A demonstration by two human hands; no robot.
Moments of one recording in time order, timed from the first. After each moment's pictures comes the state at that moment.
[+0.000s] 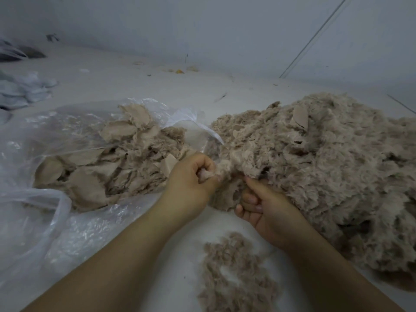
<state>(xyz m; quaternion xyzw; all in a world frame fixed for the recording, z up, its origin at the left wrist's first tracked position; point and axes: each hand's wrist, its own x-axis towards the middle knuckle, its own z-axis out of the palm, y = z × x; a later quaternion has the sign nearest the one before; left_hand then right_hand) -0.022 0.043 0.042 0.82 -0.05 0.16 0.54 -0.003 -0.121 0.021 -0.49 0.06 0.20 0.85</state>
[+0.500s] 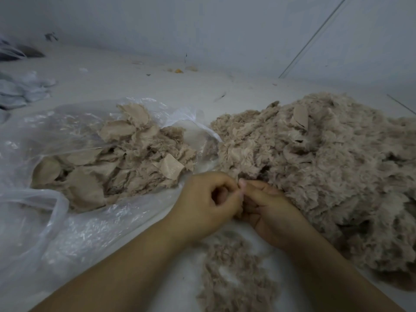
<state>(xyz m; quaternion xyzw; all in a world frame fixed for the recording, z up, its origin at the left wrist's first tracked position) -0.034 0.026 0.031 0.82 -0.18 0.19 0.51 -0.004 -0.127 0.016 -0.53 -0.09 0.23 0.81</state>
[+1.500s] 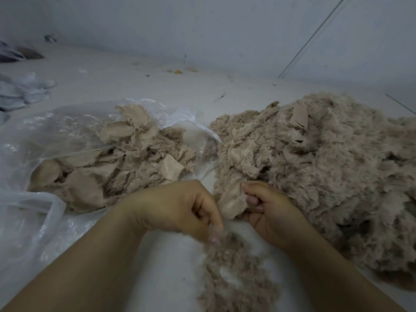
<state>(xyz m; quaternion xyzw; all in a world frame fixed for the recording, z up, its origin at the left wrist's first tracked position) -0.021 0.082 0.052 0.77 -0.29 -0.27 0.51 -0.004 -0.123 0.019 -0.47 0.00 0.21 0.86</state>
